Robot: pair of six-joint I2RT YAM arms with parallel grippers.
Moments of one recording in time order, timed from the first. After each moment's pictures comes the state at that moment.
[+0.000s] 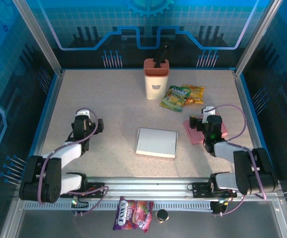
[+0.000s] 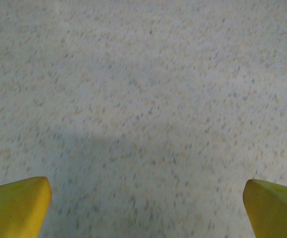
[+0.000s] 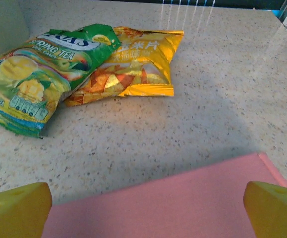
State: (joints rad) left arm -0.02 1.26 0.36 0.29 -0.19 -0.17; right arm 0.09 1.34 0.32 0.57 0.15 0.00
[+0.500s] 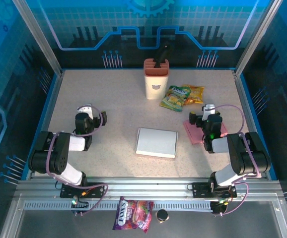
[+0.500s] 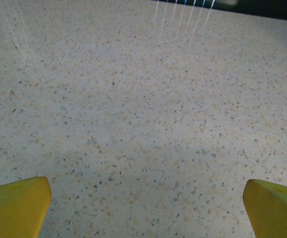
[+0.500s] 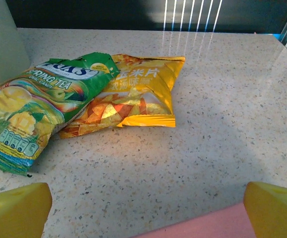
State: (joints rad) left arm 0.01 1.55 0.36 0.78 -0.07 -0.16; right arm 0.06 1.53 0.33 0.86 0.11 0.00
